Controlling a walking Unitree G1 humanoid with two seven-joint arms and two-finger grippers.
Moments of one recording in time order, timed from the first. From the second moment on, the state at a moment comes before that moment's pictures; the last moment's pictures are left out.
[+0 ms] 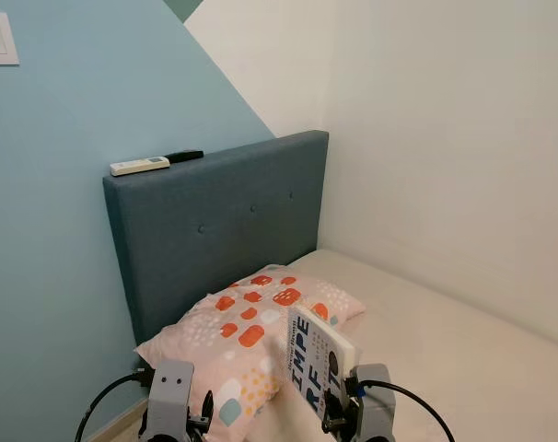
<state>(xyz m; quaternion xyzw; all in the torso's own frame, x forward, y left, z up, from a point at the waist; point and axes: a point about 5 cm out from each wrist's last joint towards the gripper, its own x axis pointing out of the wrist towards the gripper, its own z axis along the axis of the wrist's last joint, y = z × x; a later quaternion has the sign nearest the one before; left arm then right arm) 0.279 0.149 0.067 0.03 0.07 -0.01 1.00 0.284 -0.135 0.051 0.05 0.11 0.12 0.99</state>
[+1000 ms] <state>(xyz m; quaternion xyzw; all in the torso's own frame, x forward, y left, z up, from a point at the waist) 0.281 0.150 0.070 0.02 0.07 -0.01 1.00 0.285 -0.134 0.052 0.05 0.11 0.12 0.99</state>
